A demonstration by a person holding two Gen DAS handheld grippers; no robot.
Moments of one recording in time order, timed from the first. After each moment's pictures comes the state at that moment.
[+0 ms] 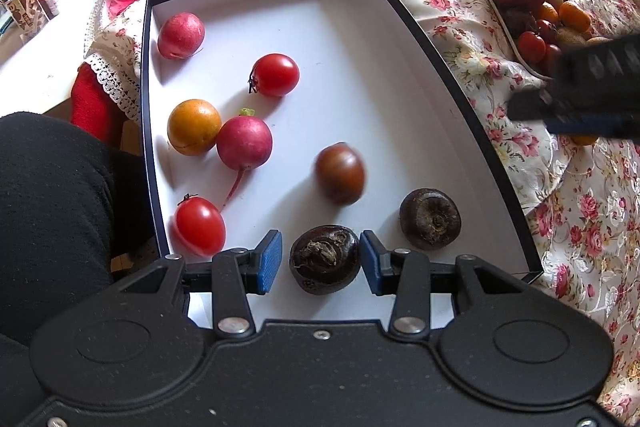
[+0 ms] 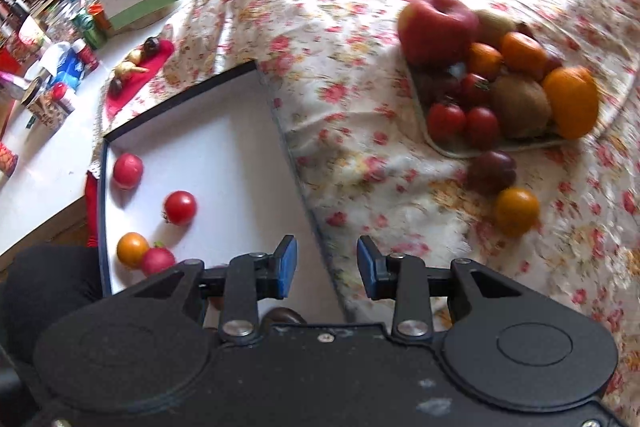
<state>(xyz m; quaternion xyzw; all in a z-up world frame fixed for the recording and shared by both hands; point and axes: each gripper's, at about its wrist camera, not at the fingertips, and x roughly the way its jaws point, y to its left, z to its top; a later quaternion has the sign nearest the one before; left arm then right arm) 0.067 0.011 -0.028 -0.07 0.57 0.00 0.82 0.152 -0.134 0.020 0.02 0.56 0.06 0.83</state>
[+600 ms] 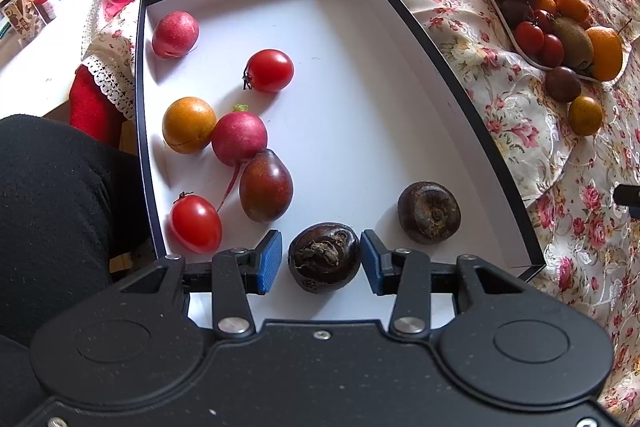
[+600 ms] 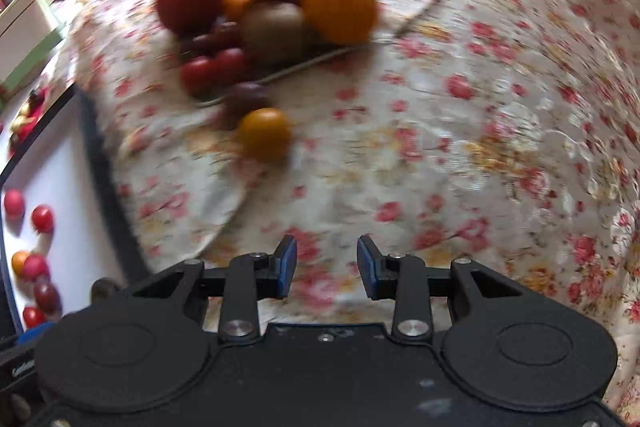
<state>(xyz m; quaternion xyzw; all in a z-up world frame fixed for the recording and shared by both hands) 0.068 0.007 -0.033 -0.06 0.57 0.00 0.82 0.105 -0.285 -0.005 0.09 0.57 -0.10 0.81</state>
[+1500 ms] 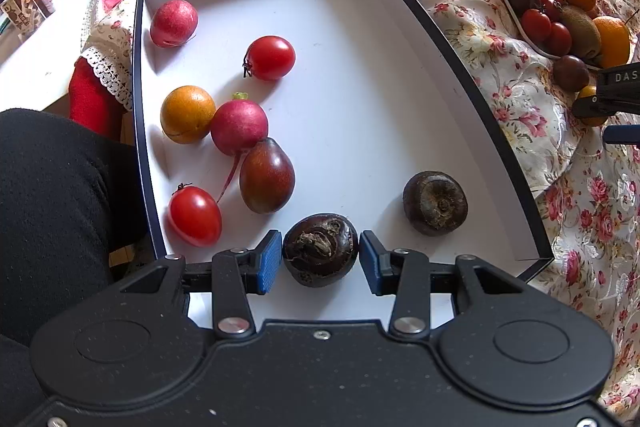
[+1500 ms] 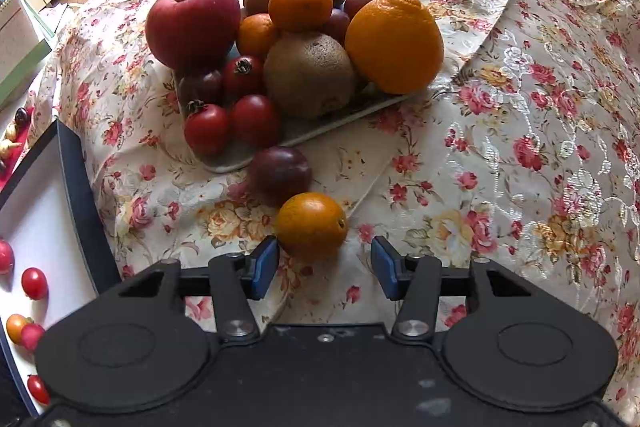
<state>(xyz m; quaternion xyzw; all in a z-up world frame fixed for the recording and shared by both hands) 0.070 0.006 -0.039 -0.06 0.59 0.01 0.81 0.188 -0.251 -0.030 0.08 0.56 -0.10 0.82</state>
